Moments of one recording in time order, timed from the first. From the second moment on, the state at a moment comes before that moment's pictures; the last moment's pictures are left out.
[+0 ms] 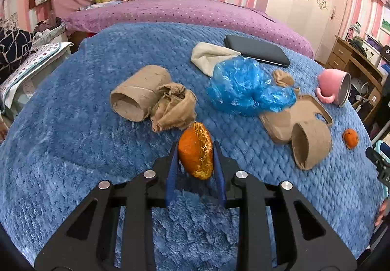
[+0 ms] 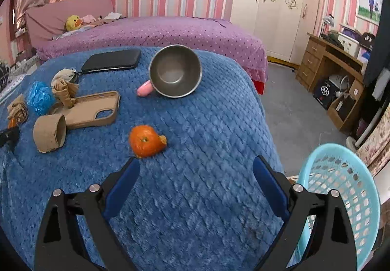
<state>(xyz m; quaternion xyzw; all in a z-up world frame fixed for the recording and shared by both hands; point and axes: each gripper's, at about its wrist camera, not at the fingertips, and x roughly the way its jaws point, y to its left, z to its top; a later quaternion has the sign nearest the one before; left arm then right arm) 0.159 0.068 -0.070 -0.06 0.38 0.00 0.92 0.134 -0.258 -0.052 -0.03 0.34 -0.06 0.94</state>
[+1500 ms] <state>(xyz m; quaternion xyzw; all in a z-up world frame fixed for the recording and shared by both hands) 0.116 0.005 -0.033 -0.04 0.31 -0.04 0.95 0.118 -0.259 -0.030 -0.02 0.30 0.00 0.95</state>
